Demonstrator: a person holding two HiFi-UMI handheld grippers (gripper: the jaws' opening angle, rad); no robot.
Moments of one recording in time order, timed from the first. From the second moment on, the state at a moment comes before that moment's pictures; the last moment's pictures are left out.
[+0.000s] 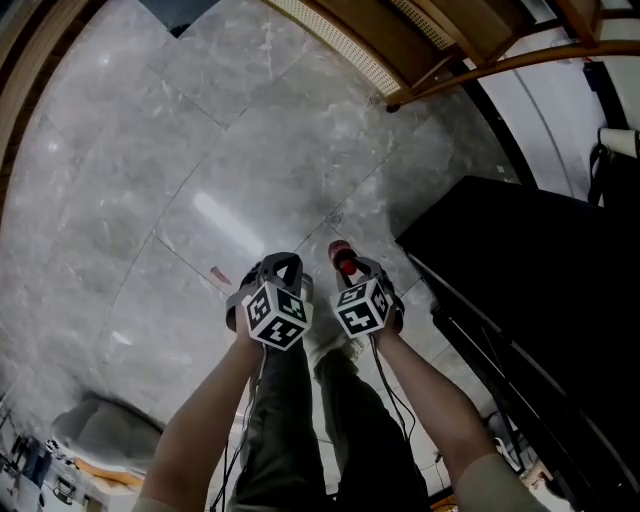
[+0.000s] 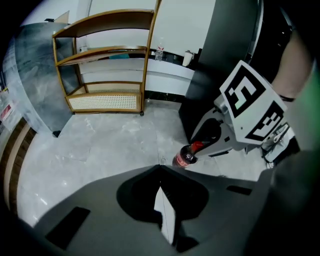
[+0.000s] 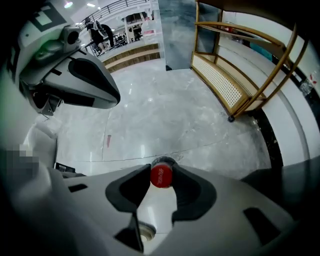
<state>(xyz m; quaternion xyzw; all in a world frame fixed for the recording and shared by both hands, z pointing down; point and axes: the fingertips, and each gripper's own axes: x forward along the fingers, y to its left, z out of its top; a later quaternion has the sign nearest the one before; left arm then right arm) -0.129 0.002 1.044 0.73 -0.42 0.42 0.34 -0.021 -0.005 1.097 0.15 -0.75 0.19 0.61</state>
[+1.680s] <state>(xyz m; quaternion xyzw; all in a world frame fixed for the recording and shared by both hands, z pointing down) -0.117 0.000 1.076 0.73 -0.40 0.44 0.34 -0.005 -0.037 1.117 0.23 -0.74 0.27 0.57</state>
